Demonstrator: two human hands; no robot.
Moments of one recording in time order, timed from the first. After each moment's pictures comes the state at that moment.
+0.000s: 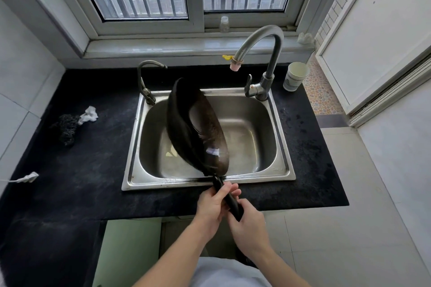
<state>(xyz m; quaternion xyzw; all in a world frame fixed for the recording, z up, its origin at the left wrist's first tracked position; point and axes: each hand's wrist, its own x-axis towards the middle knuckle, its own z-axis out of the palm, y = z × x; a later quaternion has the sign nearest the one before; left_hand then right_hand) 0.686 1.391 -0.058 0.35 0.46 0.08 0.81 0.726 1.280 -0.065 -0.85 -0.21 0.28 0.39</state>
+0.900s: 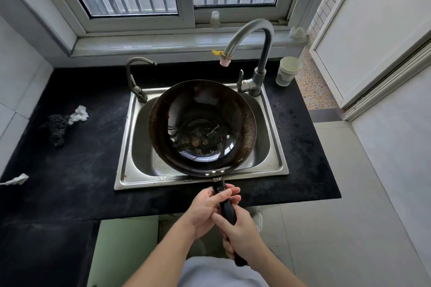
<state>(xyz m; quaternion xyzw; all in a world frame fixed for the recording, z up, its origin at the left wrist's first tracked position) 0.677 1.398 -0.051 0.33 0.36 -0.03 0.87 0.720 1.270 -0.032 -0.68 -0.14 0.50 0.52</state>
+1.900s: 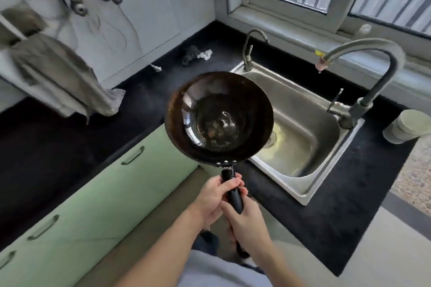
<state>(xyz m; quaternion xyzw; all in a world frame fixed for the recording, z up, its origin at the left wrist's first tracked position) 0.702 1.245 -0.009 0.18 0.45 0.37 0.80 0.811 1.187 0.005 -0.59 -0.41 0.61 0.33</state>
